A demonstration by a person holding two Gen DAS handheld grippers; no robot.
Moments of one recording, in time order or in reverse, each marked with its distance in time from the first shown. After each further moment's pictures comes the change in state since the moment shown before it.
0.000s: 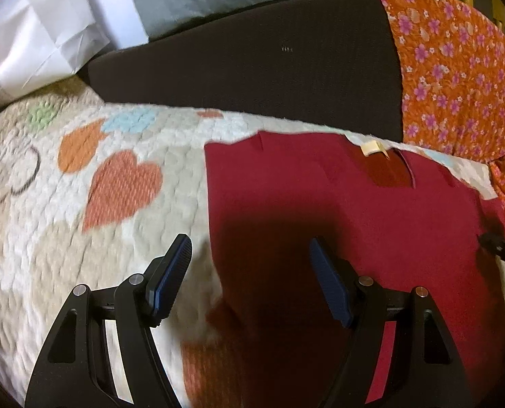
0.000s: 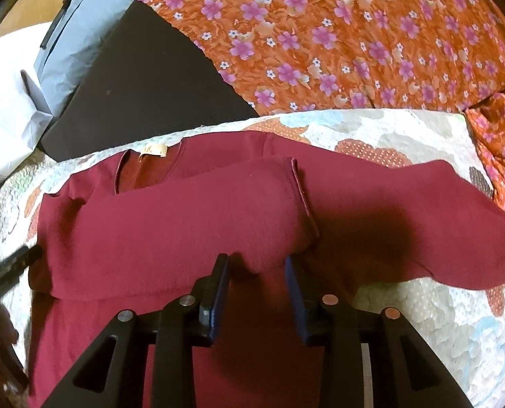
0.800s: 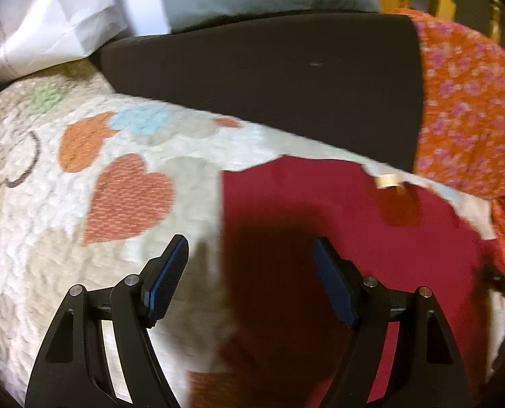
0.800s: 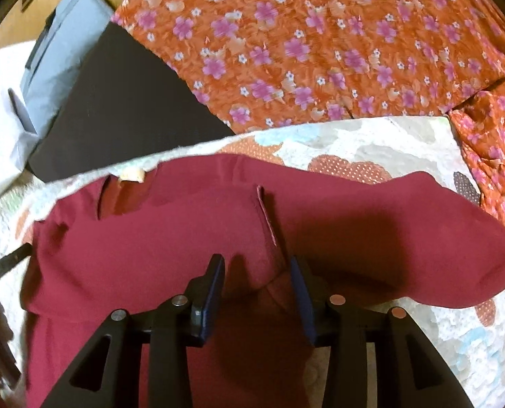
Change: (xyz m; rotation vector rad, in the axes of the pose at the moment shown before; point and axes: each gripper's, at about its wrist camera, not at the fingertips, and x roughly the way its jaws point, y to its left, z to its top) left arm -0.003 0.016 0.014 -0.130 0.015 -0.048; right arm -0.004 -0.015 0.013 0.059 -0.058 -0.034
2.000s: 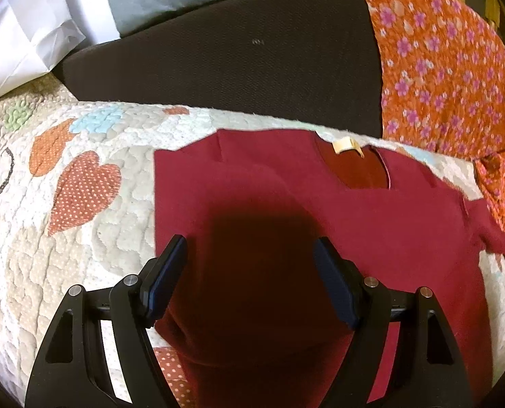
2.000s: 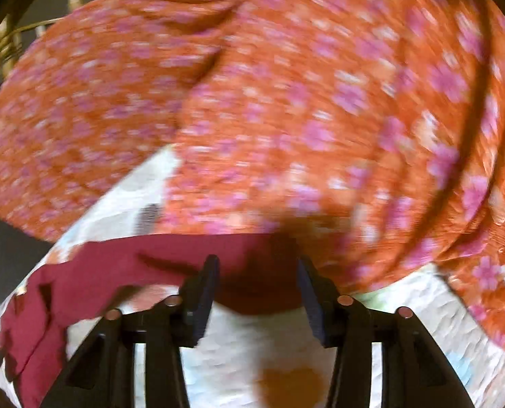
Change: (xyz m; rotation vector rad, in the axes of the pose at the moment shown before) left arm 0.001 -0.042 -0.019 0.126 0.051 -0.028; right arm -0.157 -0.292 -0.059 0.488 -0.109 -0.375
